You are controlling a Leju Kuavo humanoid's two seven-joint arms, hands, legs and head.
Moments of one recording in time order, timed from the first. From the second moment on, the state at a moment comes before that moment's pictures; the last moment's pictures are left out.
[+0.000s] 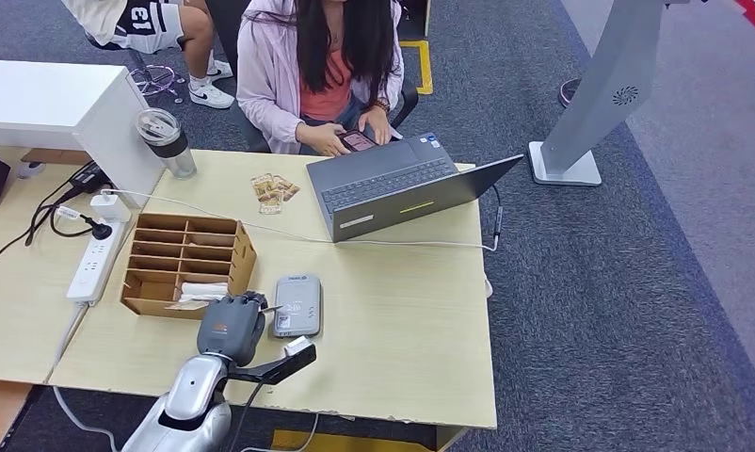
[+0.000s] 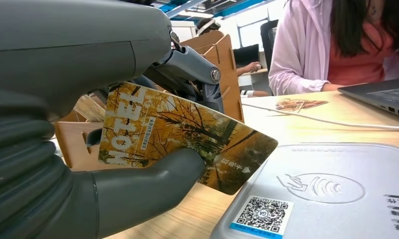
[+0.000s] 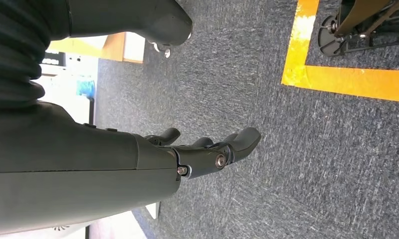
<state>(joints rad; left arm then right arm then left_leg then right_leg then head) -0.35 -0.07 -0.48 -0.84 -1.36 0.40 0.04 -0.05 0.01 0.06 -0.17 0.00 -0.09 0.31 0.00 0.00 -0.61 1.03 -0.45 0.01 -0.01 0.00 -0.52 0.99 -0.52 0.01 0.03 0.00</state>
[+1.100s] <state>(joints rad) -0.51 -0.03 -0.46 -0.86 -1.36 0.47 0.00 -0.05 0.01 0.06 -0.17 0.03 -0.08 0.31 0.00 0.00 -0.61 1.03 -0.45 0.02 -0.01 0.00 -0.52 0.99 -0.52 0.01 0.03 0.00</state>
